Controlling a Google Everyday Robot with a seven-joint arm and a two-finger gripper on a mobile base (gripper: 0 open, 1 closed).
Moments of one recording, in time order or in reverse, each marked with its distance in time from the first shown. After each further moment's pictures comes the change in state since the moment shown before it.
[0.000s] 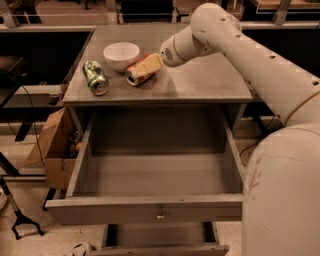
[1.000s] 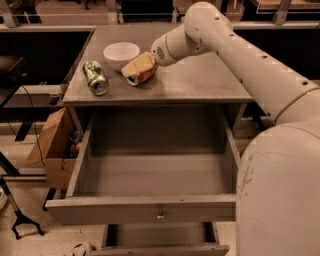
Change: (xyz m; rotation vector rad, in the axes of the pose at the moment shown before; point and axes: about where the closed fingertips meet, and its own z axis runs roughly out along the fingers) arm -0.016 0.026 0.013 -0.084 -0.030 -0.014
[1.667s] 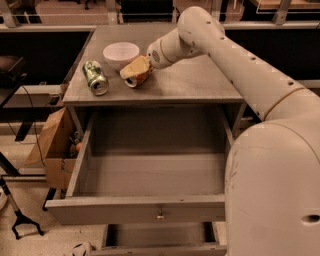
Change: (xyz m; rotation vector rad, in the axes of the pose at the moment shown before) arm 0.004 0.002 0.025 -0.025 0.021 0.014
